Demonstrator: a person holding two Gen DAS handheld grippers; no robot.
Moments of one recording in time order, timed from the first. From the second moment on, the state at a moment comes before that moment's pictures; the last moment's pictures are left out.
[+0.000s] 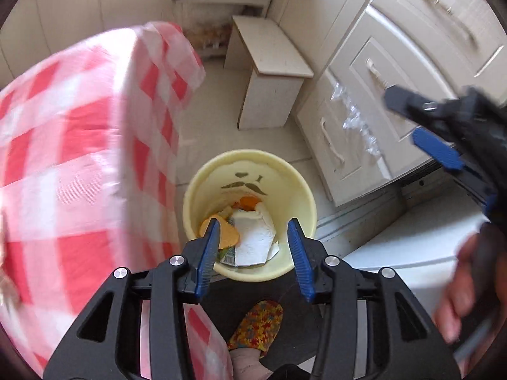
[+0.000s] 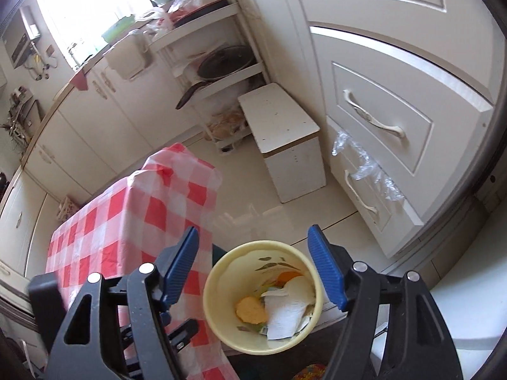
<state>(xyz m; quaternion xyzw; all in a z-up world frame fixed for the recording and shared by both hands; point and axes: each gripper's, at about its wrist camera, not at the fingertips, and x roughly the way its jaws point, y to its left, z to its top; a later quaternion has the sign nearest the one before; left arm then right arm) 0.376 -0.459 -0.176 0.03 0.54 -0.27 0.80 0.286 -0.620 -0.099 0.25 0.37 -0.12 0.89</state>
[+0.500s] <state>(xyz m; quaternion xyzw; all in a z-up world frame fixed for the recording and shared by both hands) 0.402 -0.043 -0.137 -0.15 0.44 0.05 0.88 0.324 -0.403 -0.082 0.14 0.40 0.12 0.90</state>
